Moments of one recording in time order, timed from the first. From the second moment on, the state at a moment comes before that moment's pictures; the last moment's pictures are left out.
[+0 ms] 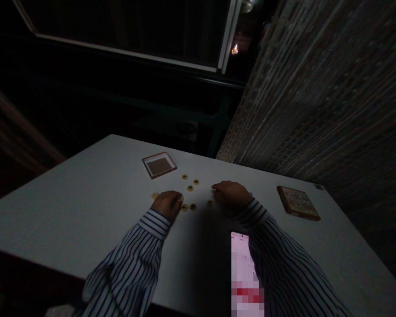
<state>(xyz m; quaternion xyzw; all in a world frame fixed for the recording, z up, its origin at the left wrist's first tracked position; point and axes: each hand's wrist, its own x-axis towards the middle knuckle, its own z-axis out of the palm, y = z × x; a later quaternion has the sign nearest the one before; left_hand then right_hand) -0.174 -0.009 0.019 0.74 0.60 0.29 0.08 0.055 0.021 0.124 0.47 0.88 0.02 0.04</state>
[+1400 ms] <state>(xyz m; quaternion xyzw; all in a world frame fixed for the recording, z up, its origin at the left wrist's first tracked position) -0.171 -0.002 0.003 0.75 0.61 0.24 0.05 0.008 -0.007 0.093 0.38 0.92 0.01 0.09</state>
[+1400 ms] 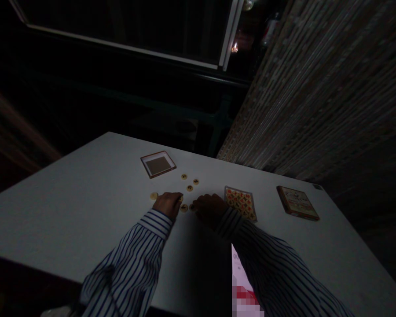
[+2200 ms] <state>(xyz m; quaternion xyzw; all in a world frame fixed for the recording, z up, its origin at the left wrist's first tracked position) -0.166 -0.009 0.018 0.71 0.60 0.36 0.03 0.016 -0.010 0.107 0.39 0.92 0.02 0.09</state>
